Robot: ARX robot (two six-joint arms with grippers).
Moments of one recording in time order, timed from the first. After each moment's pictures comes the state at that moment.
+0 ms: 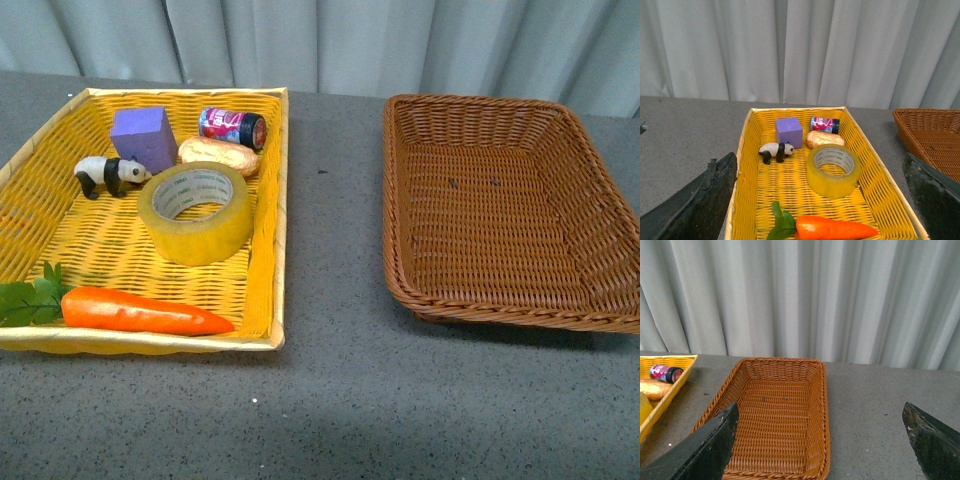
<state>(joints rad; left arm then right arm) 0.00 0.00 0.02 0.00 0.00 -0.01 0.00 0.01 0.01 0.00 0.00 -0.01</state>
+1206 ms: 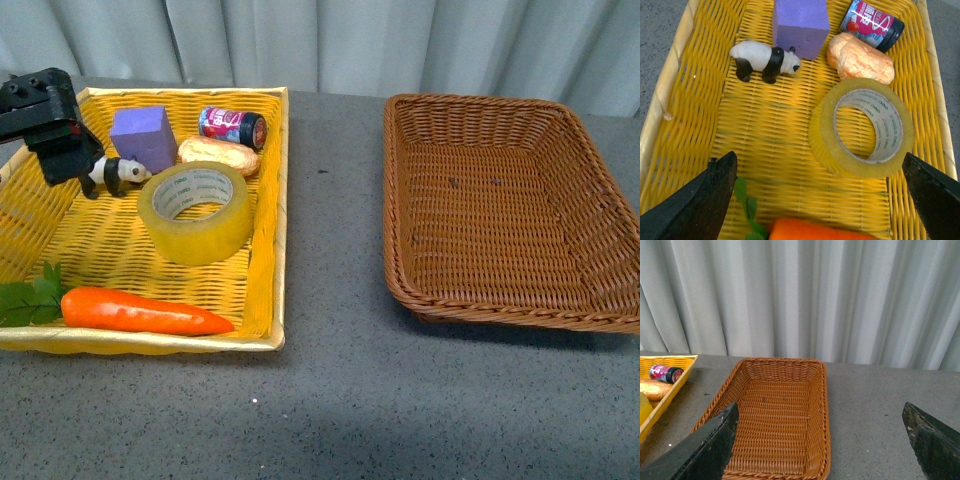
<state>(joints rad) -0.01 1.65 0.63 0.40 -0.01 -0.26 0.00 0.00 0.01 0.00 0.00 -0.01</state>
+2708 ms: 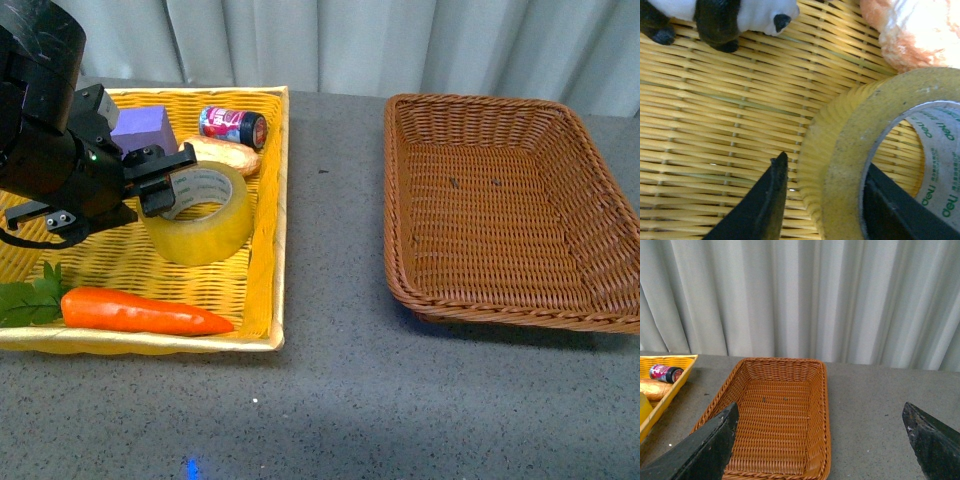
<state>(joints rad) -0.05 2.16 1.09 0.17 -0.01 -0.37 0.00 0.00 0.01 0.00 0.00 -0.01</state>
